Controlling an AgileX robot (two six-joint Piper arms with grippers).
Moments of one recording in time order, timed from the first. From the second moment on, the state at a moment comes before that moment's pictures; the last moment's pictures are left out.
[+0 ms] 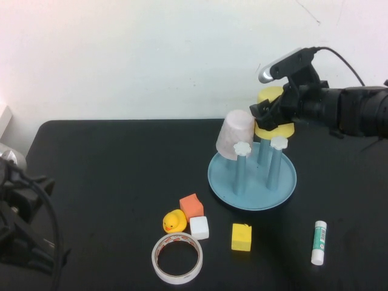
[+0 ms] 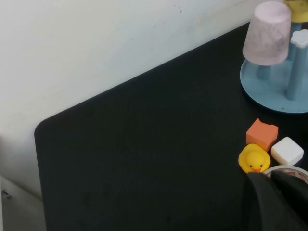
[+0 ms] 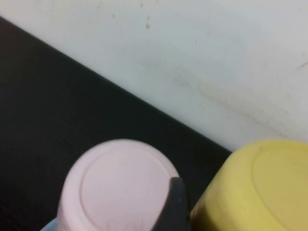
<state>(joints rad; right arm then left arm) 0.29 2.12 -1.47 1.74 0.15 -1.97 -0.89 0.76 -0.76 0.72 0.78 -0.66</state>
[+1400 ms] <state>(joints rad) 0.29 1.03 -0.81 1.75 0.38 -1.76 -0.89 0.05 -0.33 0.61 0.72 -0.61</state>
